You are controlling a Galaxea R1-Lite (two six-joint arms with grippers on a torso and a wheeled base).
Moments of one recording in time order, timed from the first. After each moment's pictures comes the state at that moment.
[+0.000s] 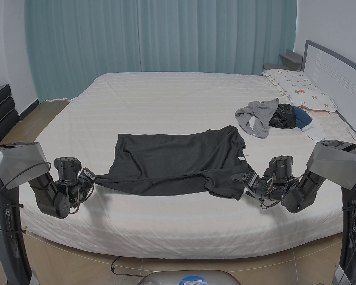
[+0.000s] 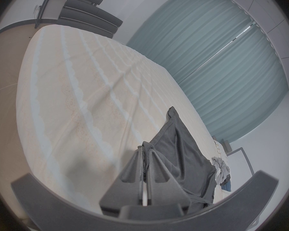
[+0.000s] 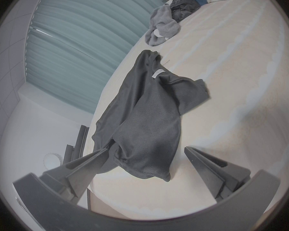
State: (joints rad) left arm -0.04 2.32 -0.76 -1.06 0.09 -0.96; right arm 0.23 2.41 -0.92 -0.96 0.26 0.86
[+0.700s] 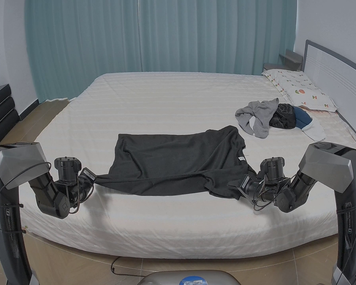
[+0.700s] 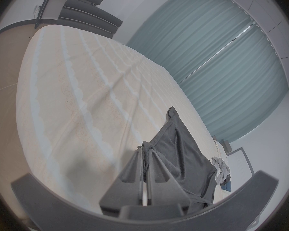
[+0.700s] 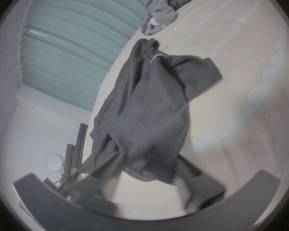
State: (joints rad) left arm -0.04 2.32 -0.76 -1.06 0.09 -0.96; right arm 0.27 2.46 -1.01 -0.89 0.26 0.89
